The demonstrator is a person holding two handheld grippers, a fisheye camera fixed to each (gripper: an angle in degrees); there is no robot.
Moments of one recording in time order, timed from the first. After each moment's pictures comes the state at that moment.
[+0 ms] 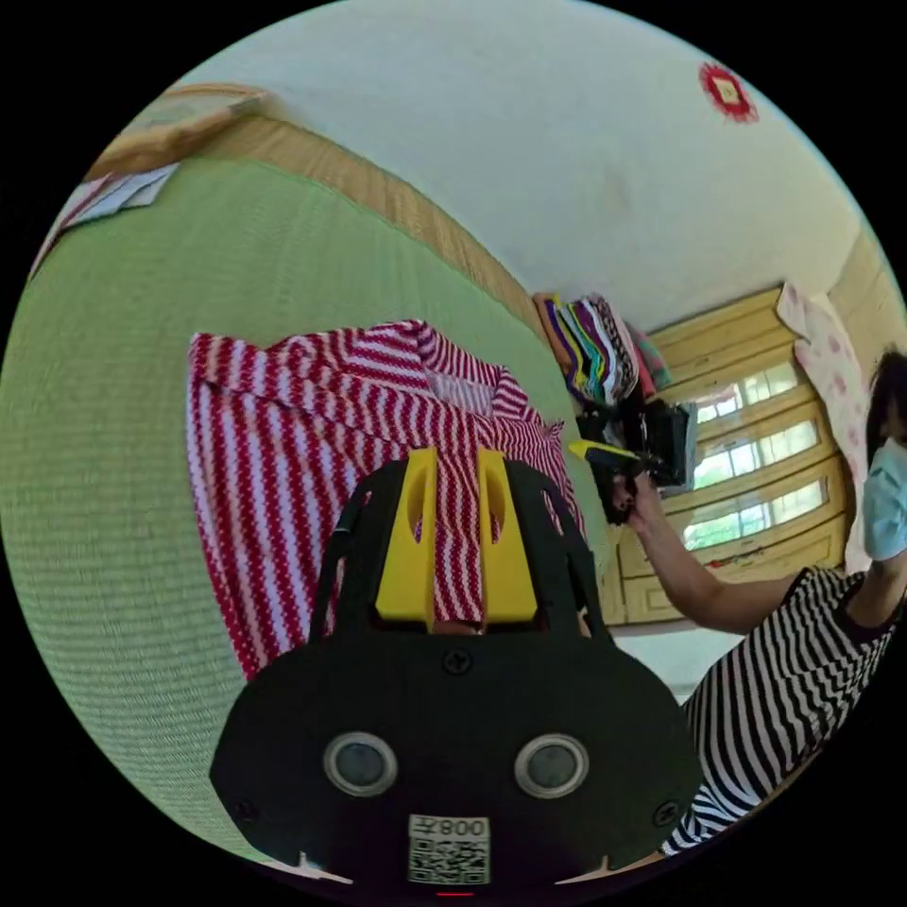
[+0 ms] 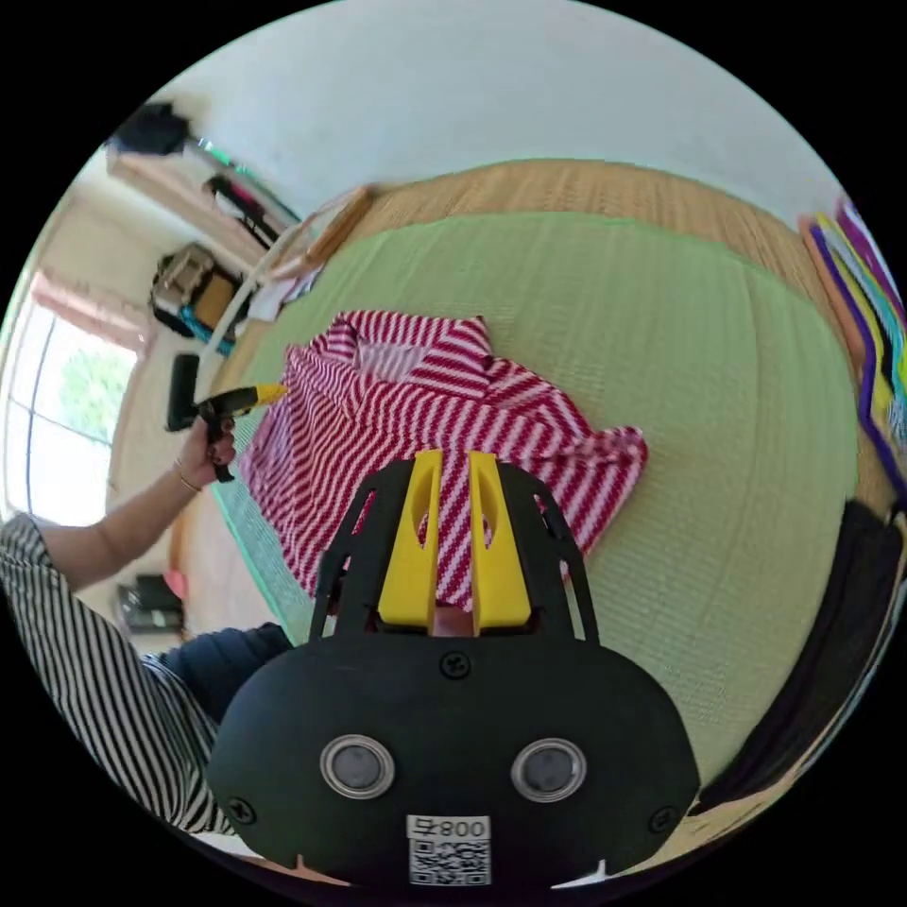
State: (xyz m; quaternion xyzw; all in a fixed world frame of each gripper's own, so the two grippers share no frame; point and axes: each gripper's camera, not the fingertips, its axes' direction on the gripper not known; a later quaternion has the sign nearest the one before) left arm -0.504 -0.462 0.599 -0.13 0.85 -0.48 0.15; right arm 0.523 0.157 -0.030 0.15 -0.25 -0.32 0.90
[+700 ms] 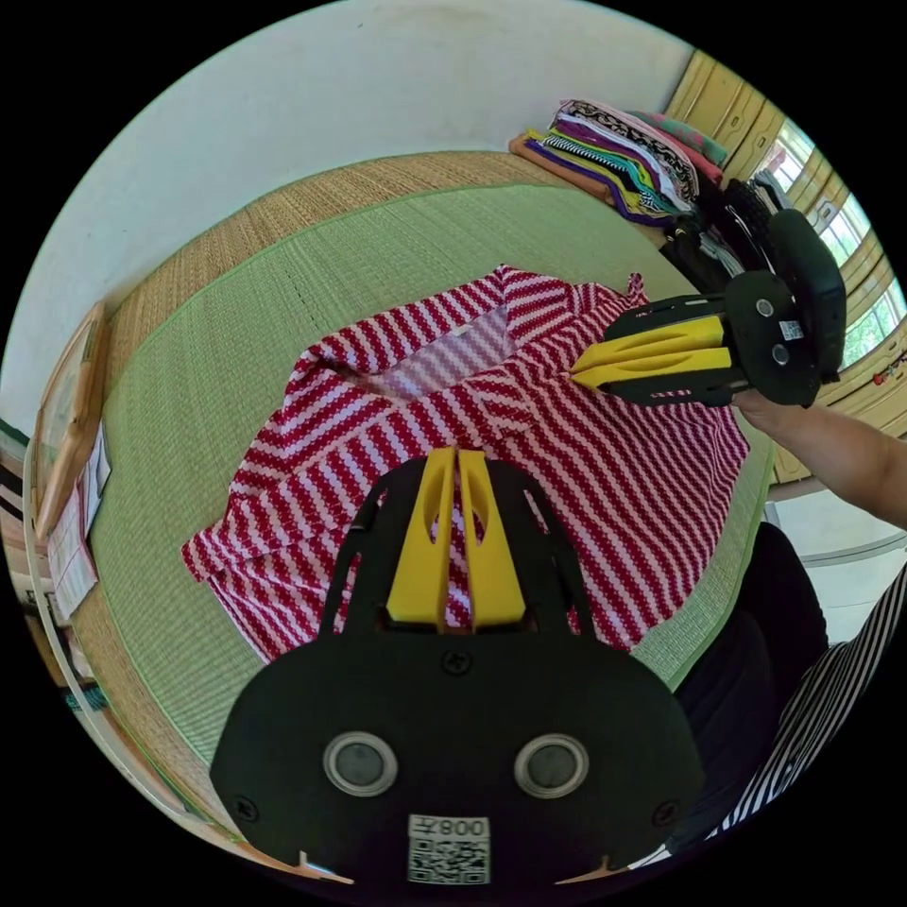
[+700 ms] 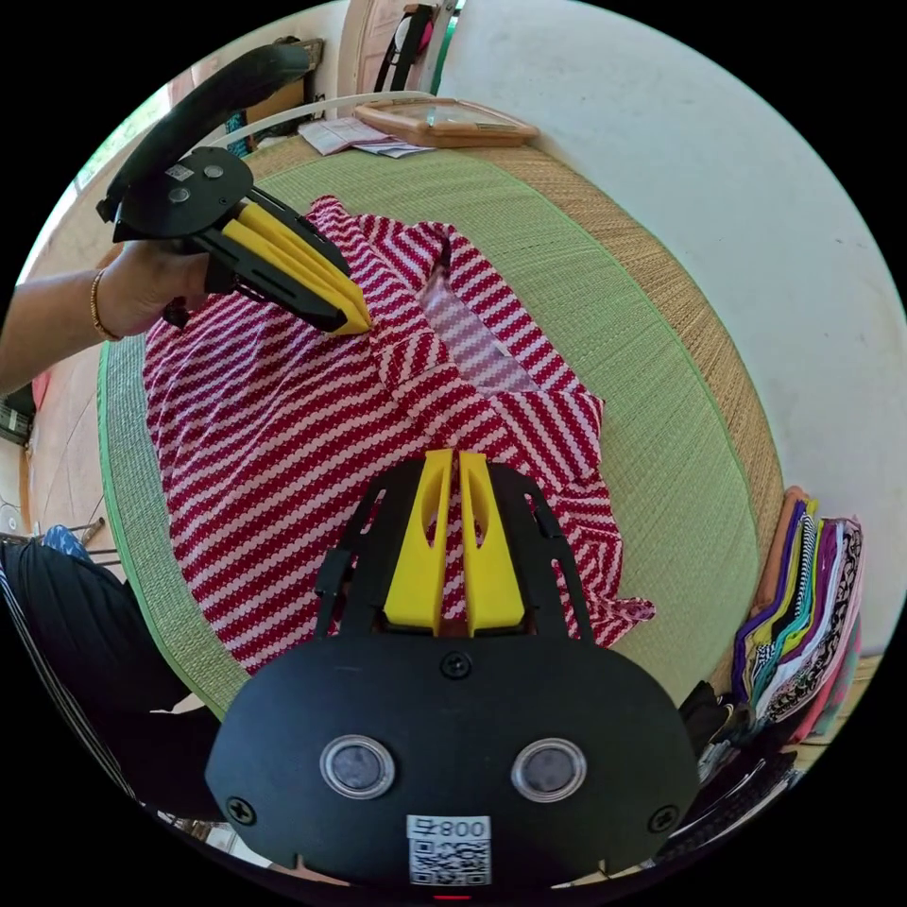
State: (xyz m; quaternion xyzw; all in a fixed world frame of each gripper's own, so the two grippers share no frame) left arm -0.448 -0.646 0.492 -0.08 0.85 -0.27 0.44; right arm 0.331 0.248 0.008 0.23 0.02 -0.52 0.82
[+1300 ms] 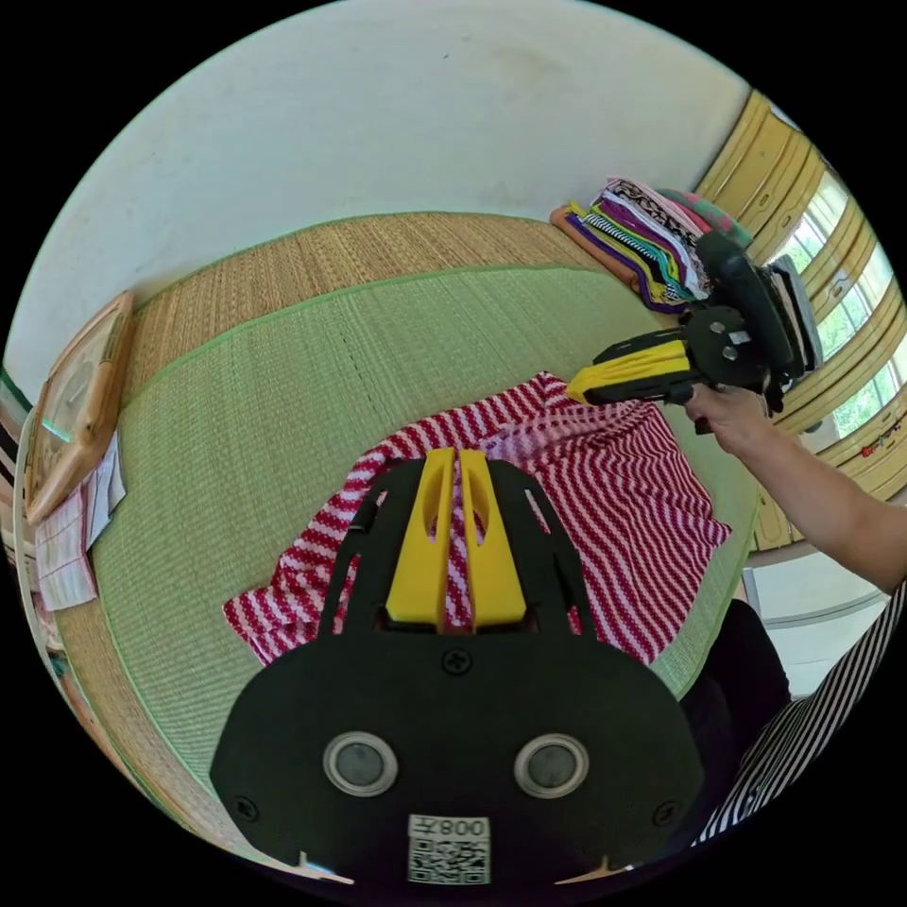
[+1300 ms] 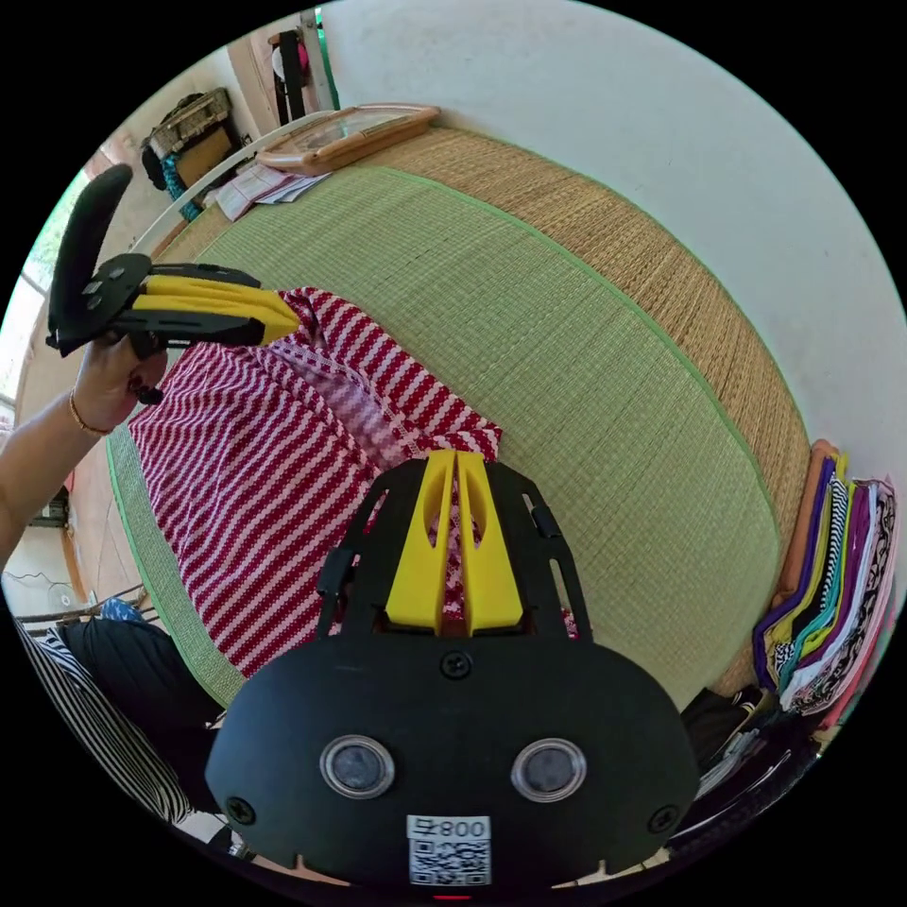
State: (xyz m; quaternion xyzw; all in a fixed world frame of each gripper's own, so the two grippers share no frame) left arm -0.399 -0.660 0.548 -0.09 0.84 -0.35 0.41; right arm 0.350 0.135 -0.039 0.17 -0.04 -0.45 0.87
